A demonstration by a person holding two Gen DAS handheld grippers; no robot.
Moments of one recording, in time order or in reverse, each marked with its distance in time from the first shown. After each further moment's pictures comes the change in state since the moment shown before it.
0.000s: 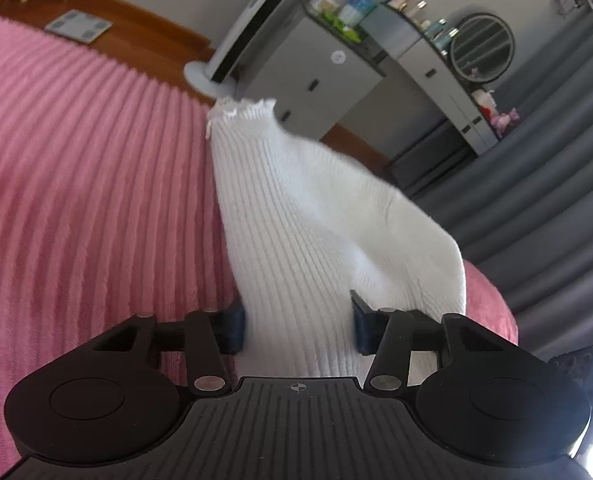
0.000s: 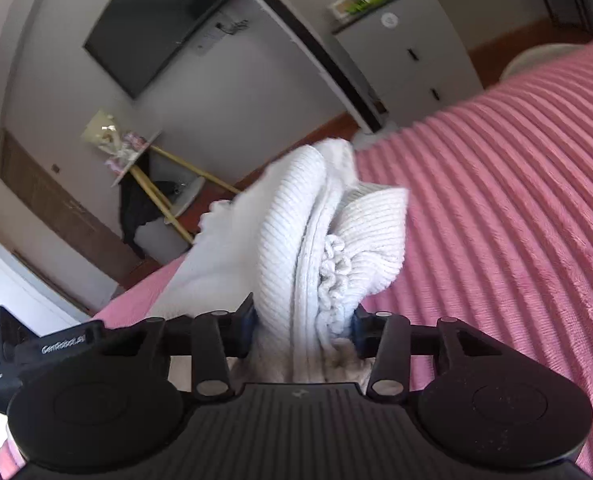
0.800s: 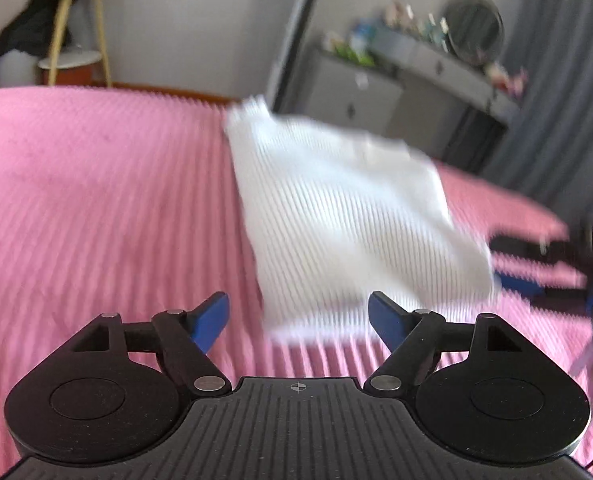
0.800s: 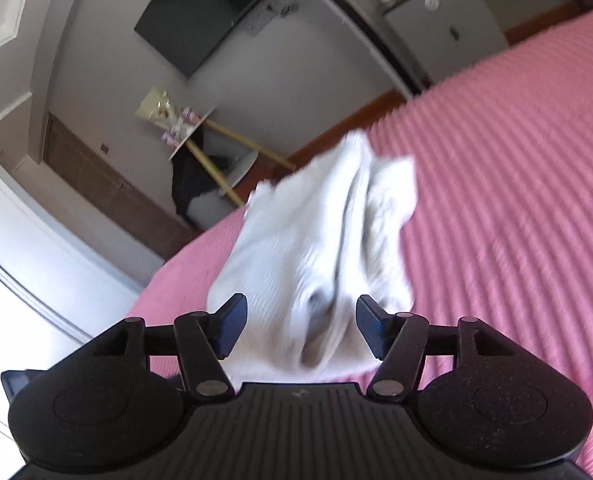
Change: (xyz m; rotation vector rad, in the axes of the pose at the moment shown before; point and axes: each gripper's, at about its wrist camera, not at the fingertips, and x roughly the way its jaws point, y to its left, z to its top) left arm -0.136 0.007 -0.139 0.269 -0.108 0.273; right arm -0.081 0.072 -0.104 0.007 0.072 0.113
